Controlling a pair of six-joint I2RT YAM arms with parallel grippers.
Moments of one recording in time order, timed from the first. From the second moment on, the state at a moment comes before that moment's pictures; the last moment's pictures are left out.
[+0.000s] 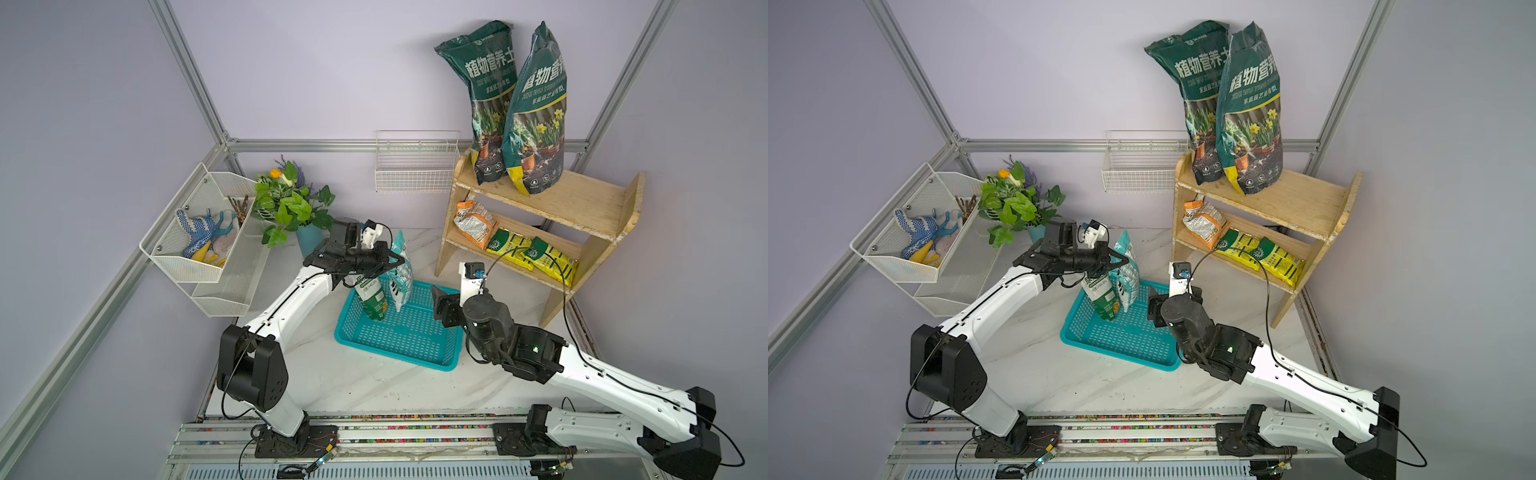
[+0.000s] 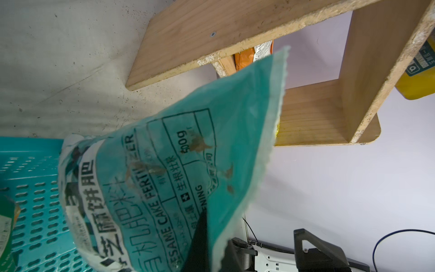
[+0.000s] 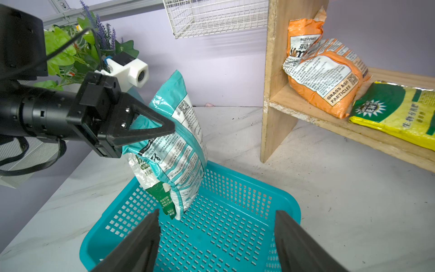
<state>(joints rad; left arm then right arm) -0.36 1.64 1.43 -0.31 0.75 -0.74 1.00 1.06 1.04 -0.36 0.69 0.47</state>
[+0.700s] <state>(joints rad) -0.41 1.45 1.30 -0.30 0.66 -0.63 0.95 1.04 1.04 -0.37 0.66 0.48</state>
